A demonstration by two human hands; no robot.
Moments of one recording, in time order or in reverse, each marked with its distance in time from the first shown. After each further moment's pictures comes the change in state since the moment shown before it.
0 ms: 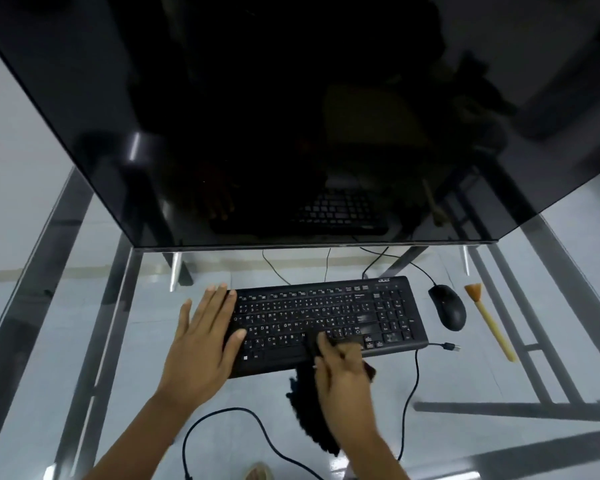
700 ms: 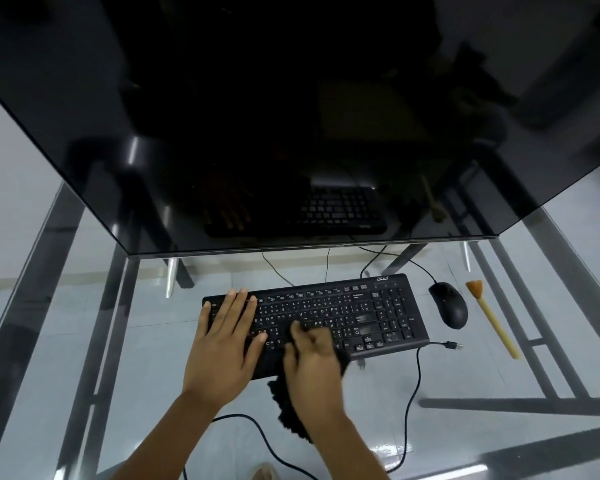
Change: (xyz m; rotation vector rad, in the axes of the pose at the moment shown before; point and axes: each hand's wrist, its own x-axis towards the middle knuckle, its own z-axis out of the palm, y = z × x) left_hand 0.012 0.021 0.018 0.090 -0.053 0.021; right_hand 0.026 -0.039 0.015 0.149 0.012 0.057
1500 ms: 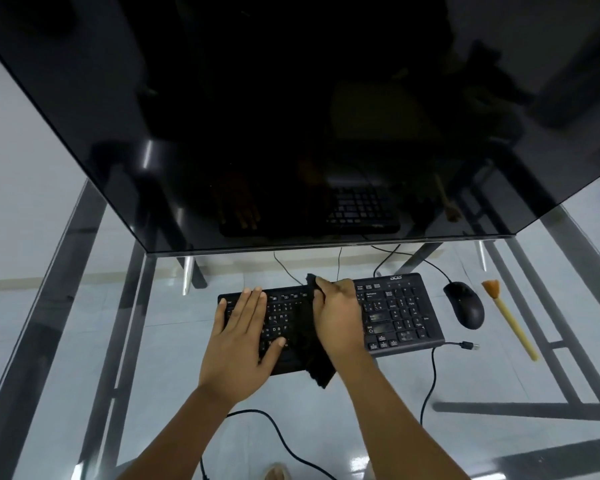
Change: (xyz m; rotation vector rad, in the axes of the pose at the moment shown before) left_hand 0.000 0.002 0.000 0.038 -0.004 0.020; right_hand 0.079 0.009 -0.009 -0.064 0.015 0.092
